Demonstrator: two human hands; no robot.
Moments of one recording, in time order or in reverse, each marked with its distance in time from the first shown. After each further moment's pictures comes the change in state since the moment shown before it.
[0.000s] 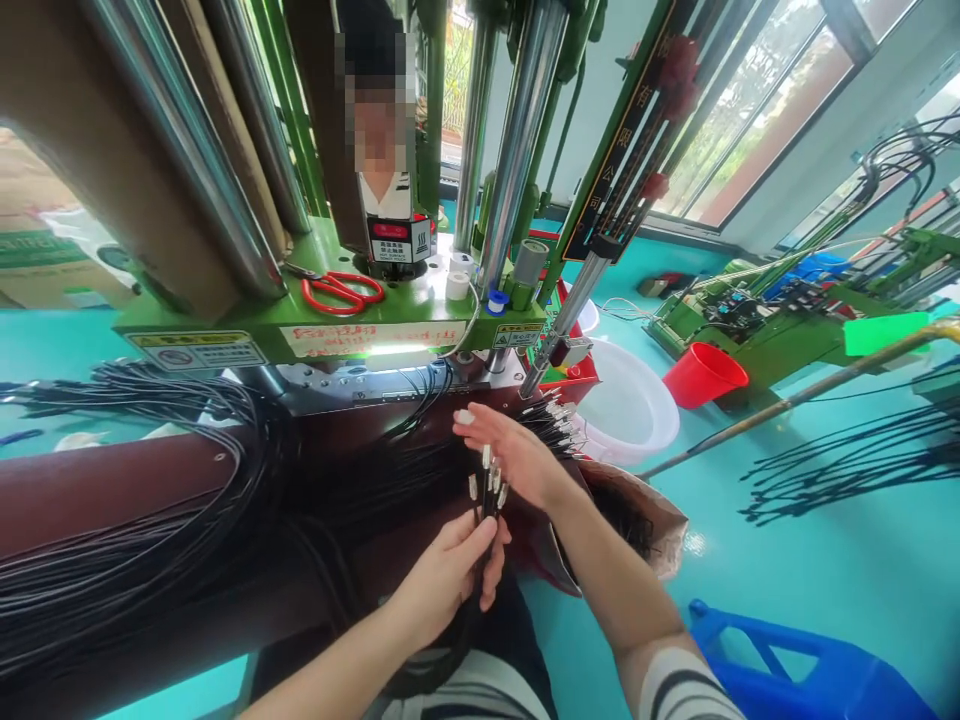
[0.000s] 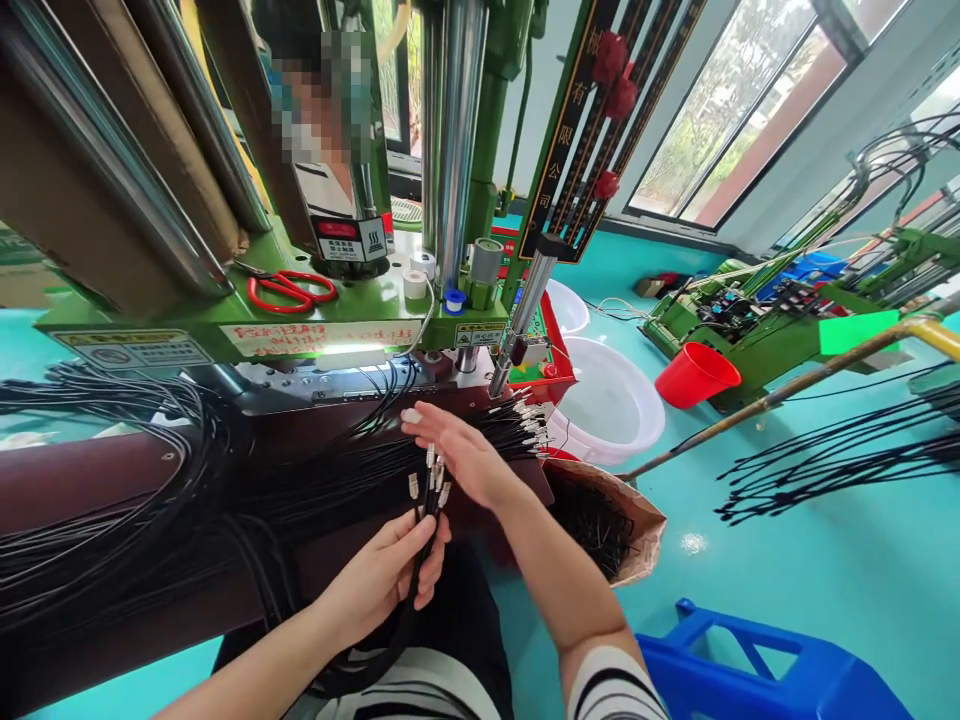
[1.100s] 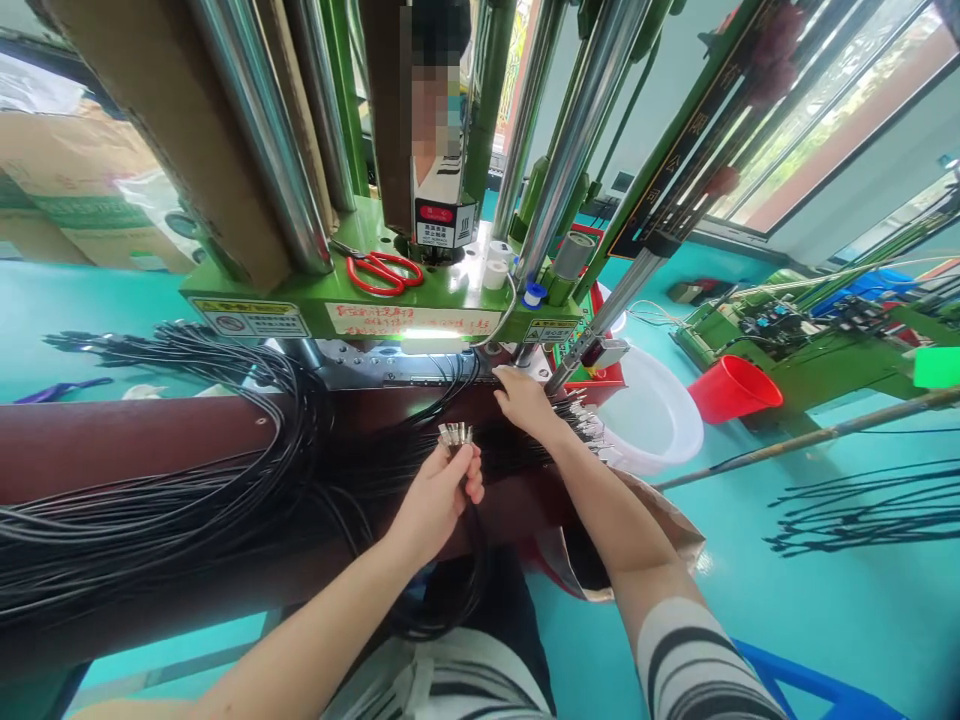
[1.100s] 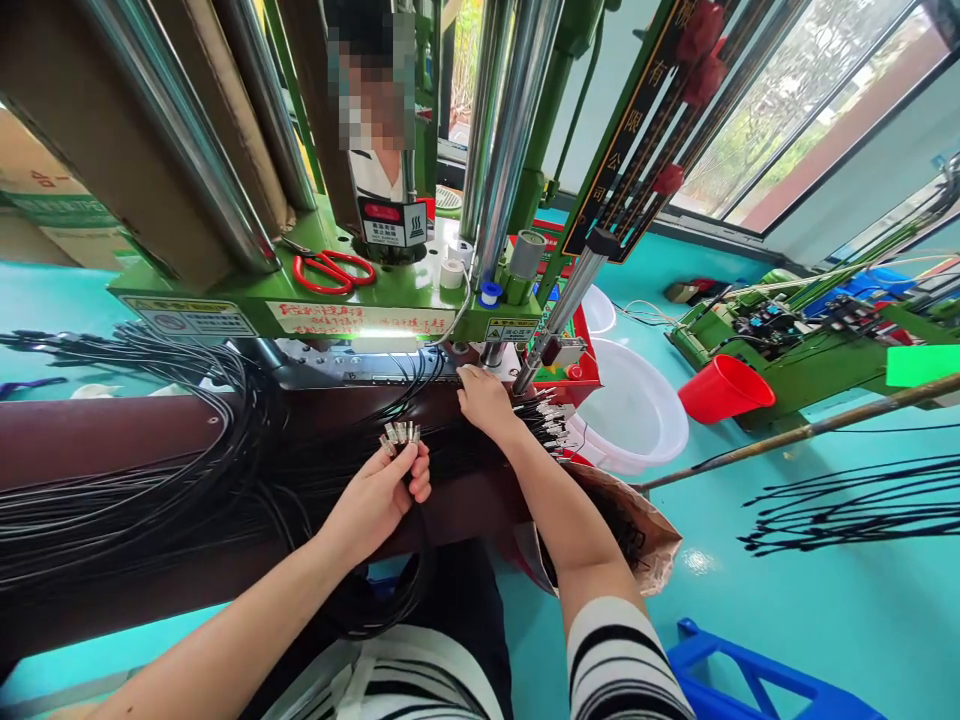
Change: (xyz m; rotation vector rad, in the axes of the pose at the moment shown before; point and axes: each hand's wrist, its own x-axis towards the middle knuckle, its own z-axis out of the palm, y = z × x) left_hand 0.016 0.048 -0.015 -0.170 0.331 0.308; right_hand 0.086 0.022 -0.049 -1.548 0.085 0.035
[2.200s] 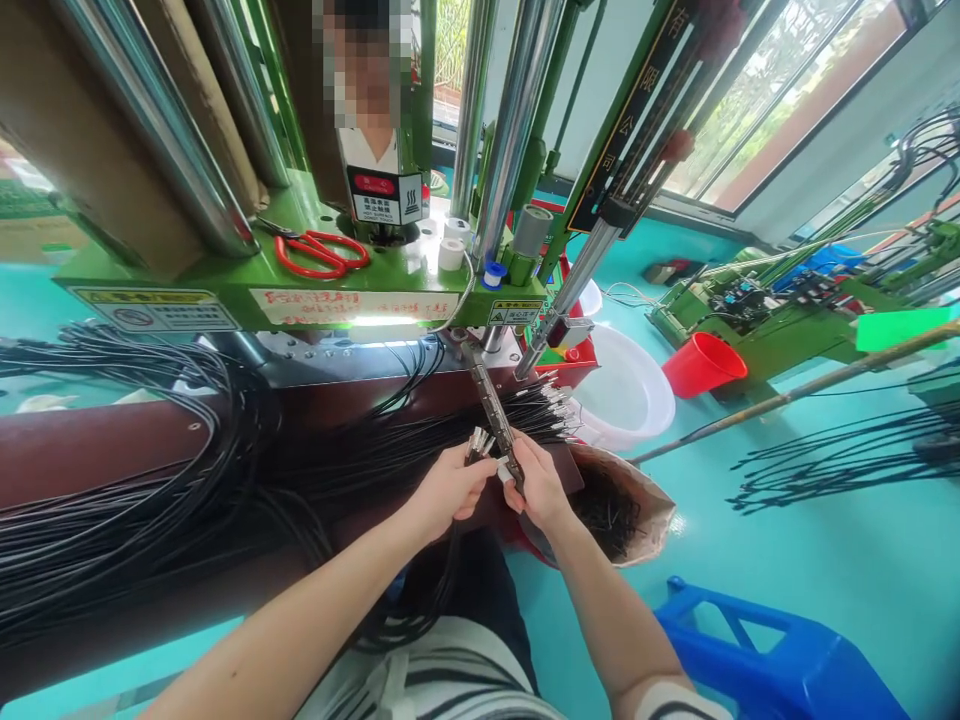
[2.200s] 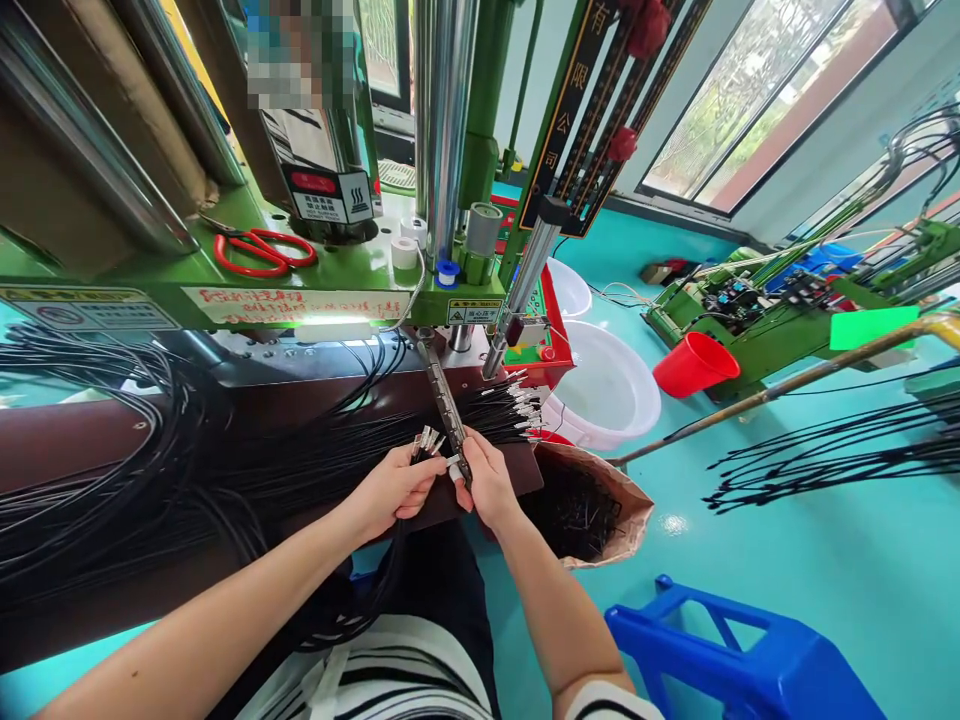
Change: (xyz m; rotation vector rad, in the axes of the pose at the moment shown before) left_hand 0.019 -0.031 0.019 0.464 -0.165 -0.293; right_hand -0.136 -0.014 0.018 1.485 0.141 0.466
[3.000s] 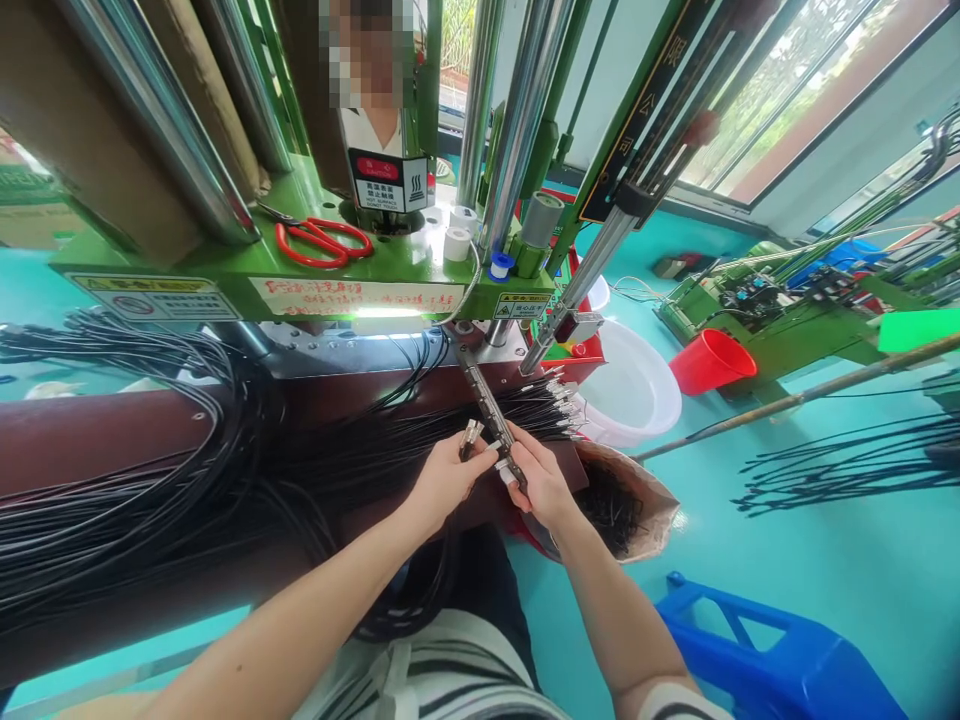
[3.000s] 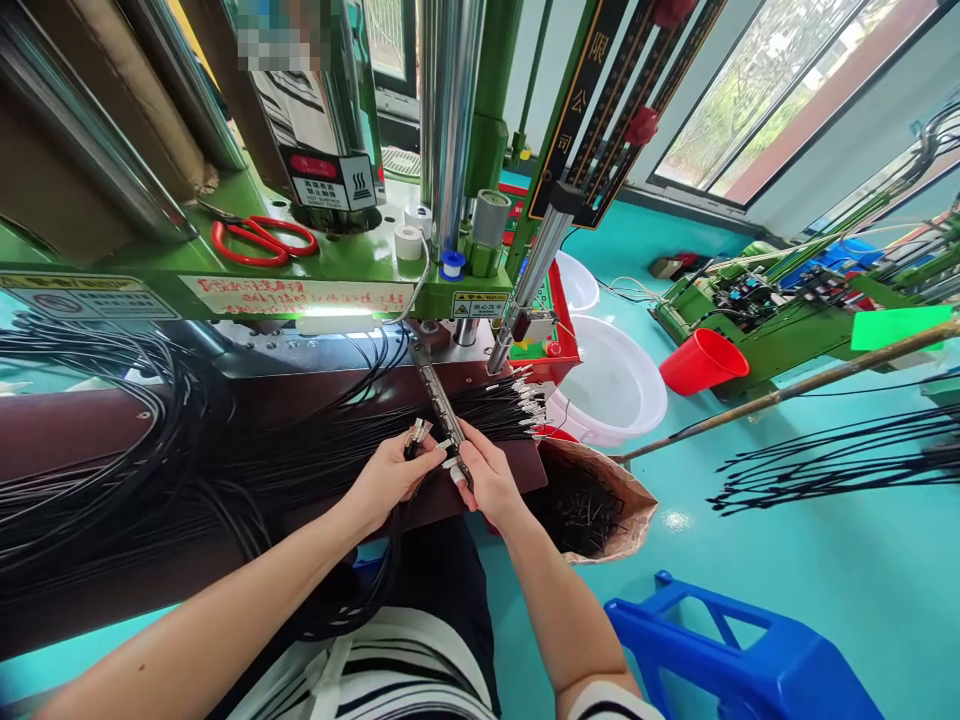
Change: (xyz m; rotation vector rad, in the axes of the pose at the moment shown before) left_hand 0.005 -0.005 -0.007 0.200 0.199 0.189; right_hand -0.002 -0.004 -0.003 -0.095 -0.029 0.015
